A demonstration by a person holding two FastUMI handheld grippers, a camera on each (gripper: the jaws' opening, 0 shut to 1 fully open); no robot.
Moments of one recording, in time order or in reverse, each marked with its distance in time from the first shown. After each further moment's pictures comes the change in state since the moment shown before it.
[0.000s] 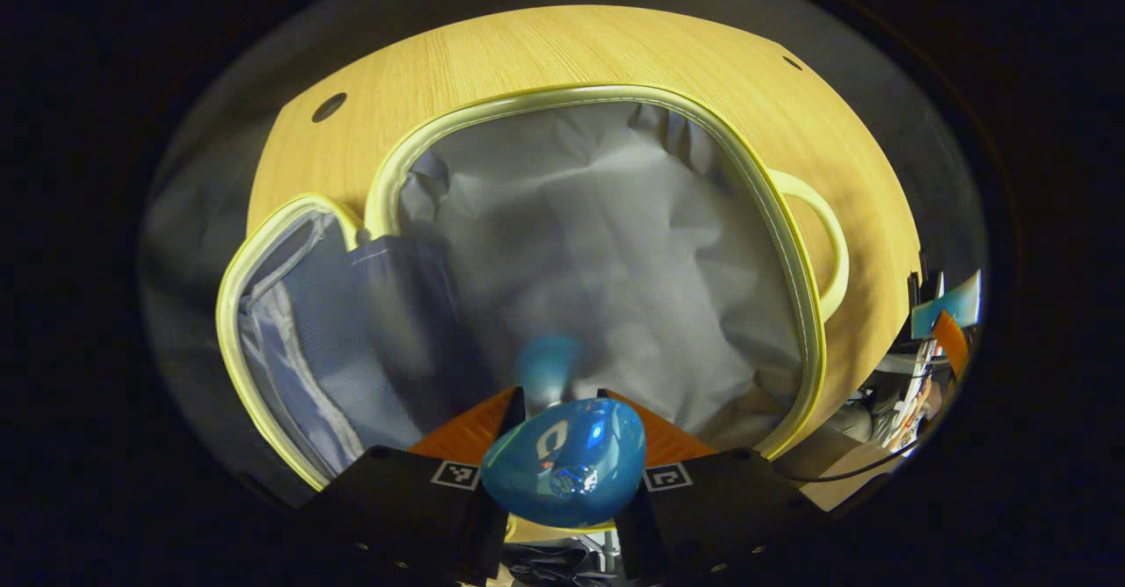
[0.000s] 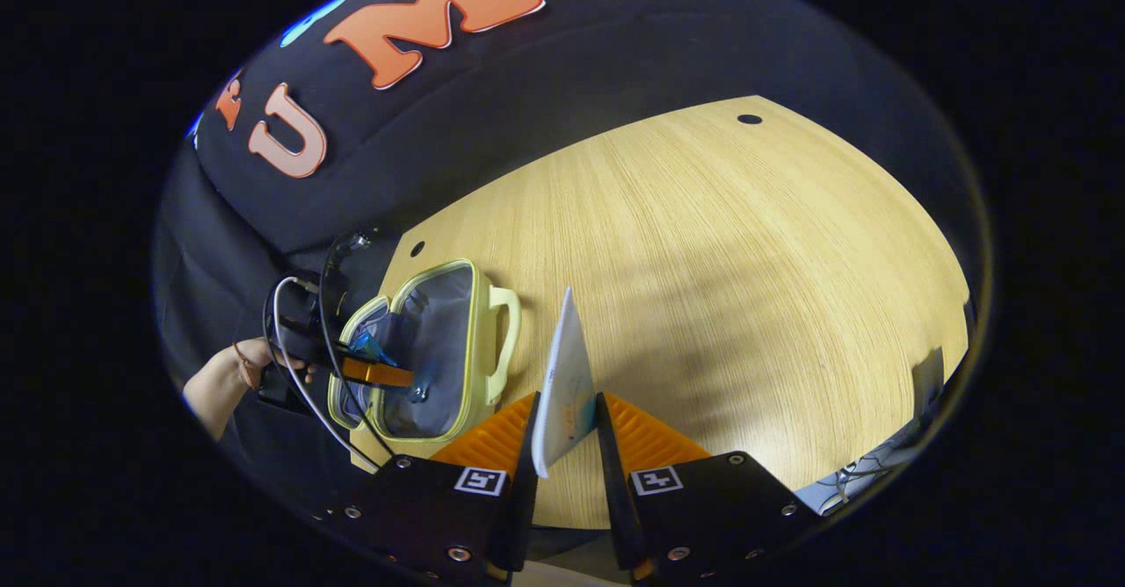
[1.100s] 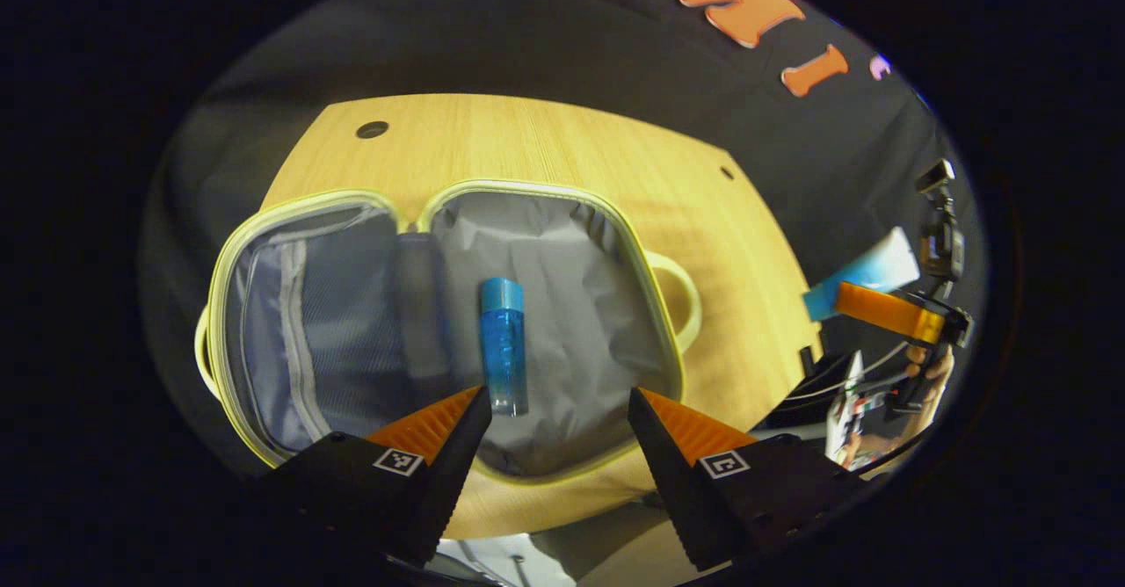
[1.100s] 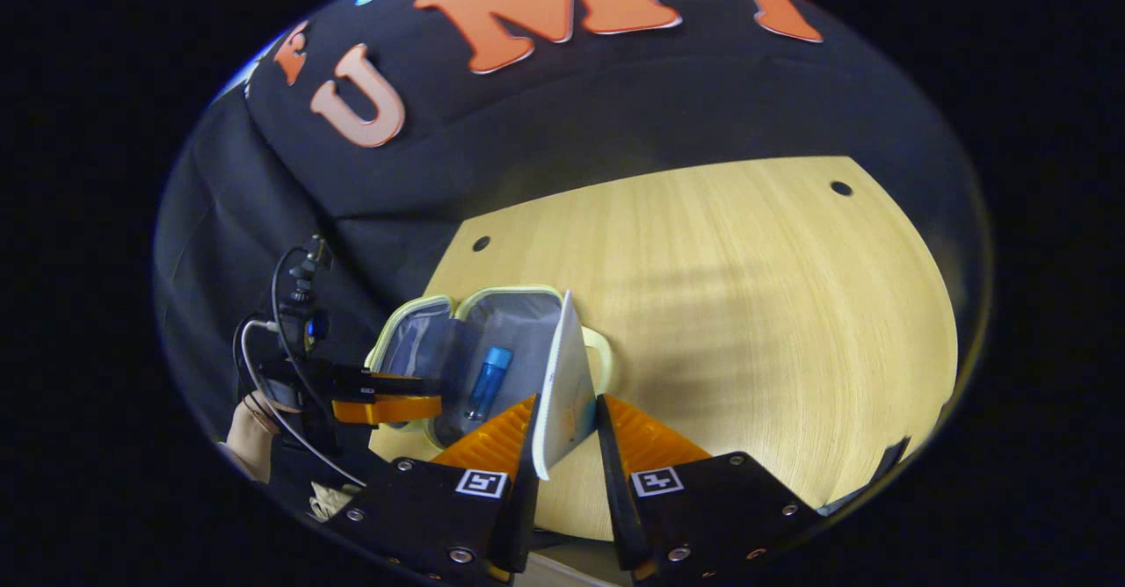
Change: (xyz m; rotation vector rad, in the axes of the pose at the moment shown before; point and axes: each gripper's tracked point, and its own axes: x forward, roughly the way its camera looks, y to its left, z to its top) left arm -0.086 -0.025 -0.036 -0.241 -0.416 -0.299; right arm -0.005 0.124 0.078 -0.302 0.064 0.175
